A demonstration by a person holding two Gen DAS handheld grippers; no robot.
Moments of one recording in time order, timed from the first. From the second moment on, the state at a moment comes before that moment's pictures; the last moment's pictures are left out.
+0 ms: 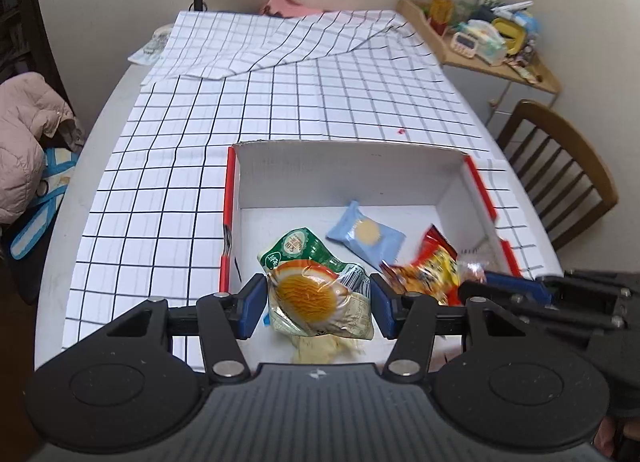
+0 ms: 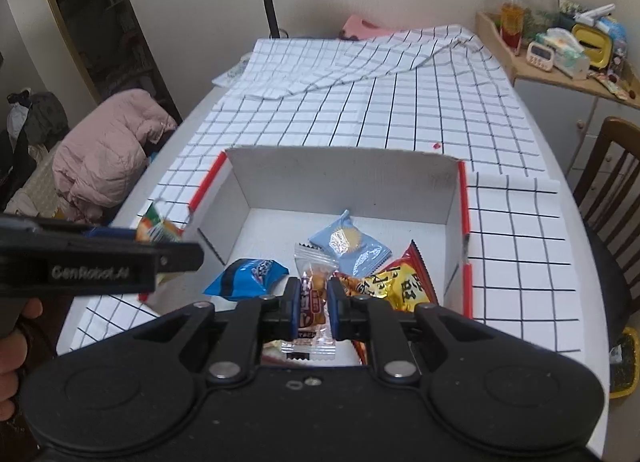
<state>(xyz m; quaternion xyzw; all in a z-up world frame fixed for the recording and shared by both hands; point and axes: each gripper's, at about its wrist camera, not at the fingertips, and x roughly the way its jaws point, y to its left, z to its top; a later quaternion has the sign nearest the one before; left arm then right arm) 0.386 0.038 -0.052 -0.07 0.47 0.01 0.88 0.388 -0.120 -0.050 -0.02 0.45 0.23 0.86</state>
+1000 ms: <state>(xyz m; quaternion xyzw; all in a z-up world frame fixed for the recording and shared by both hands) 0.460 0.047 -0.126 -0.06 0.56 0.04 0.83 0.448 -0.090 -0.128 -0.04 0.54 0.26 0.80</state>
